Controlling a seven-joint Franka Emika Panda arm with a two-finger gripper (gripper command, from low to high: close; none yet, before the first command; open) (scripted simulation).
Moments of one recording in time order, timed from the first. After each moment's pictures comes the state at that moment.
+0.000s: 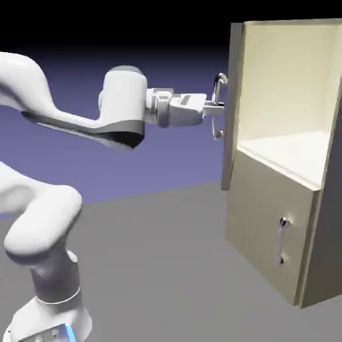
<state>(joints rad) -0.60 -0.99 0.33 -2.61 -1.84 3.00 2.90</state>
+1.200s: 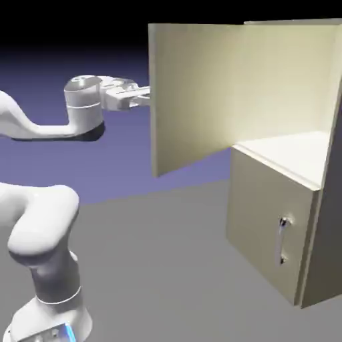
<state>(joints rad) -0.45 -1.22 0.97 -2.44 -0.67 1.84 2.27</state>
